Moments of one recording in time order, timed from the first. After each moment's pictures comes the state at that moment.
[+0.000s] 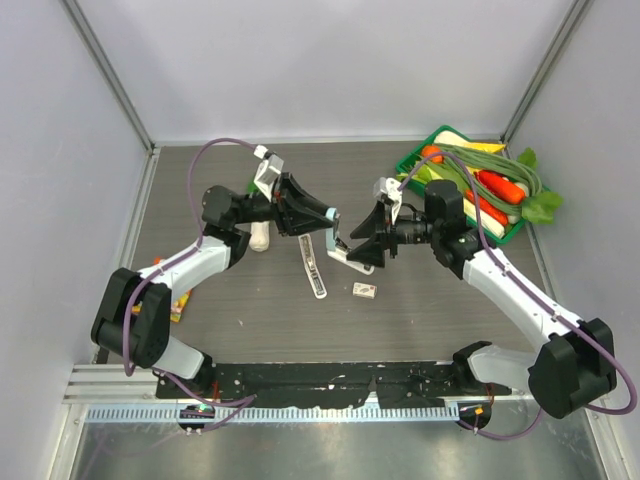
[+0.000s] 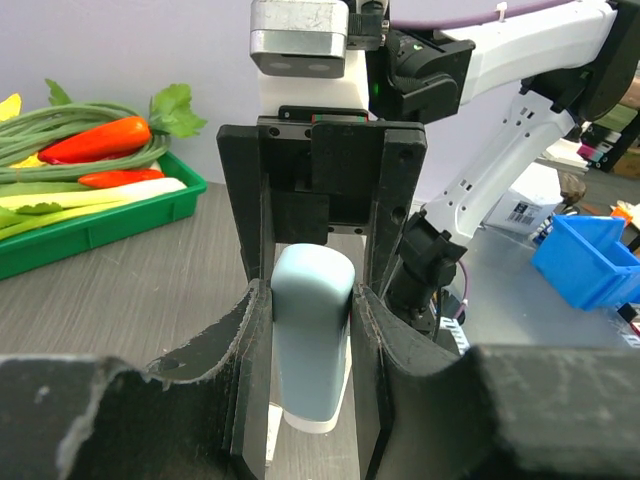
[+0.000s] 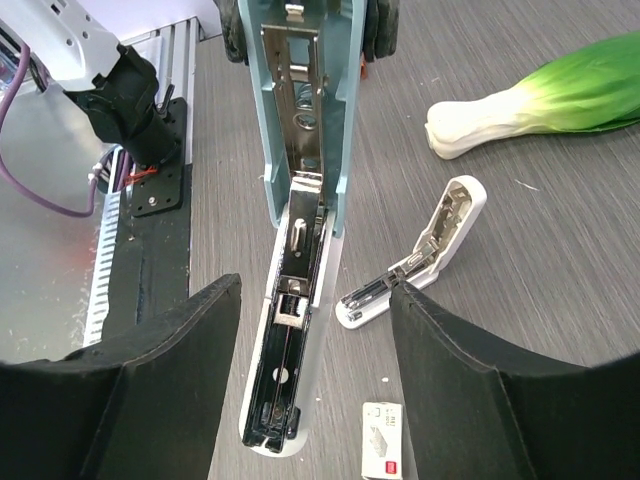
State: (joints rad) left arm -0.43 1.48 0.87 1.12 1.14 -0.71; right arm 0.41 1.18 0.87 -0.03 -1.02 -0.10
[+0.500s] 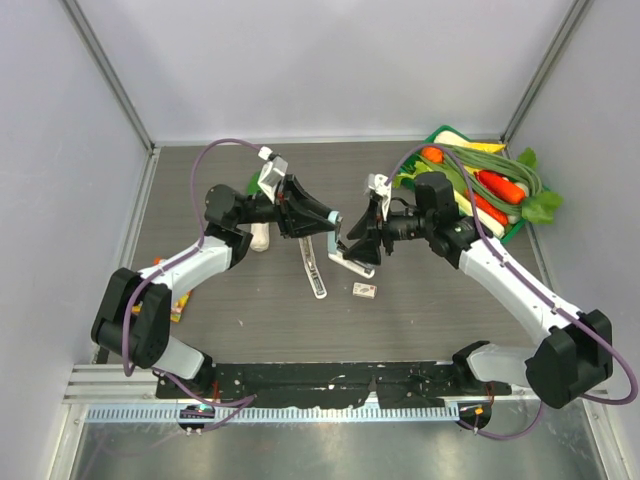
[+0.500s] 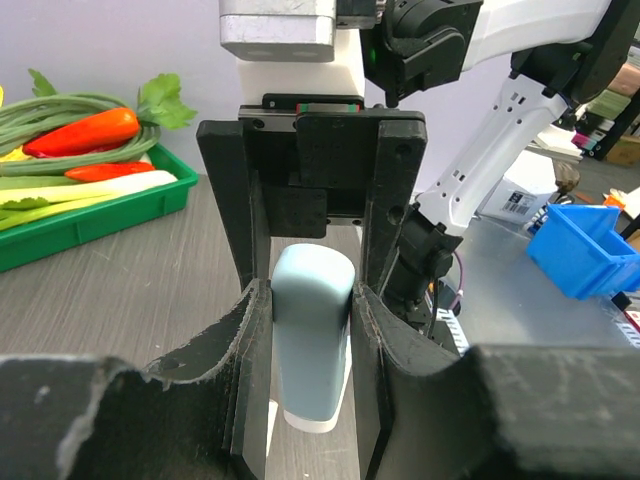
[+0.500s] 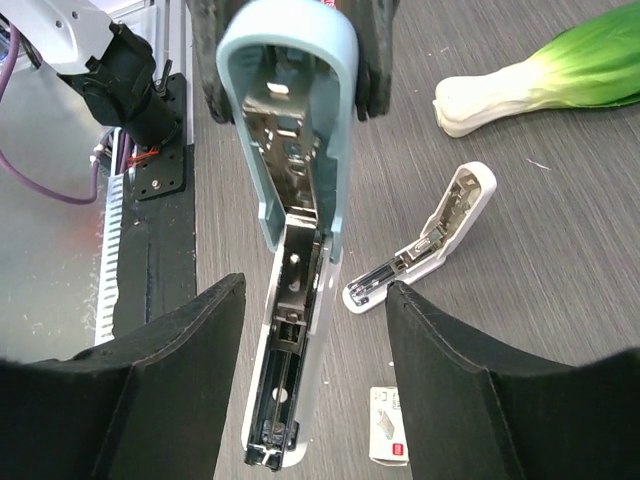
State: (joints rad) left arm -0.45 1.48 0.88 1.08 1.15 -0.68; right arm 0.45 1.24 1.00 -0.25 -0.97 -0.19
